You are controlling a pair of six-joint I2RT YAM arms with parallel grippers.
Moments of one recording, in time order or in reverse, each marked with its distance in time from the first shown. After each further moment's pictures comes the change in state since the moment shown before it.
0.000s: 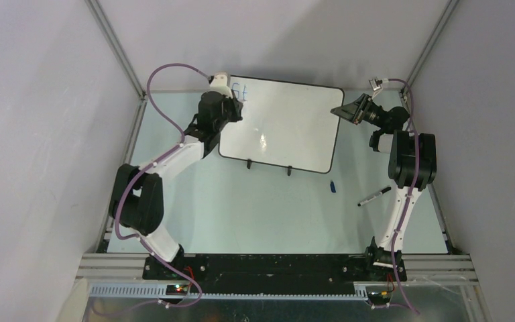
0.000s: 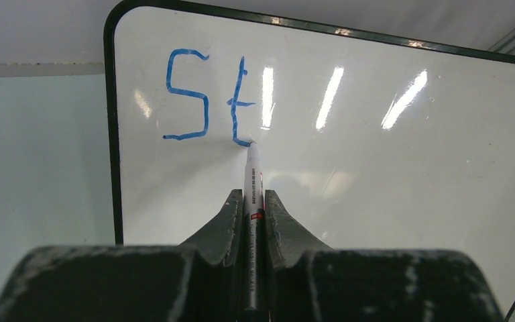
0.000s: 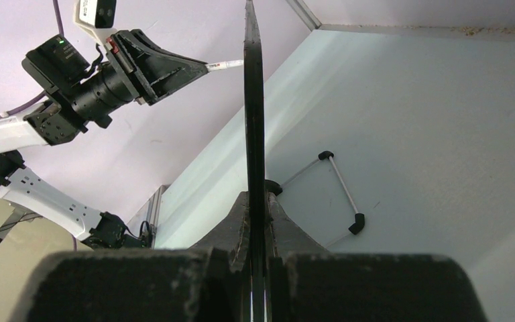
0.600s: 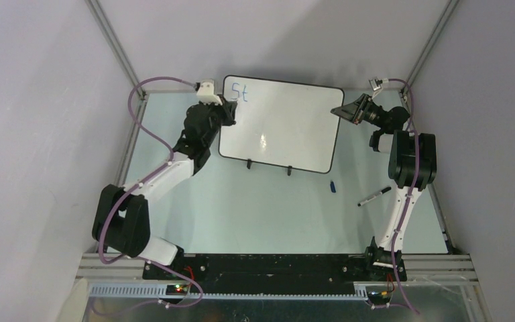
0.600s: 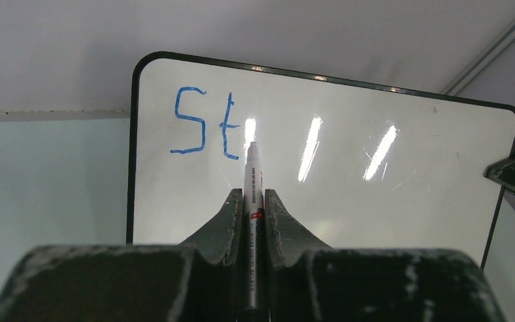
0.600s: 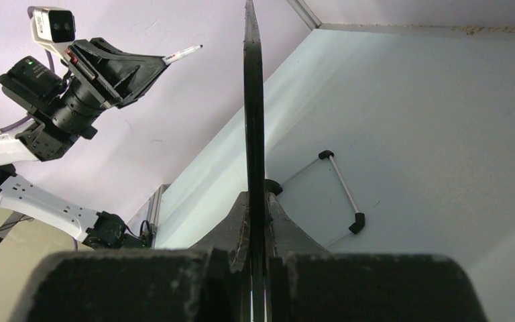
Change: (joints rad) left arm 0.000 -0.193 -0.196 0.196 0.003 -0.007; right arm -0.001 0.000 0.000 0.000 -0.002 0.000
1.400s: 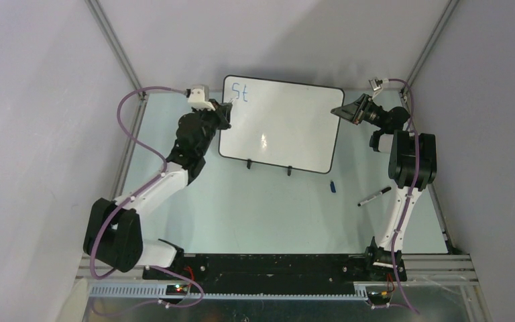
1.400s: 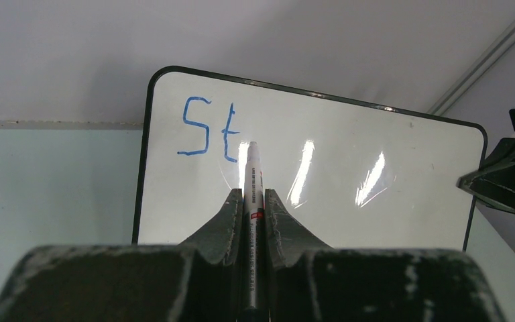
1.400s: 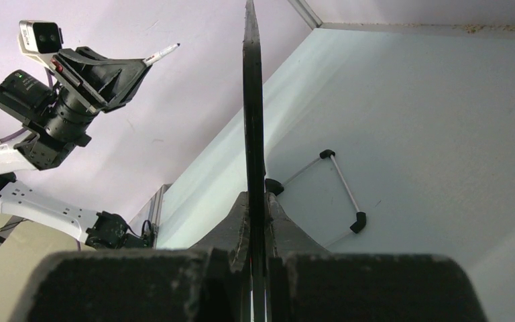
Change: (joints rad) left arm 0.000 -0.118 -0.121 0.089 -0.019 -0.026; right arm -0.006 0.000 0.000 0.003 -0.004 0.010
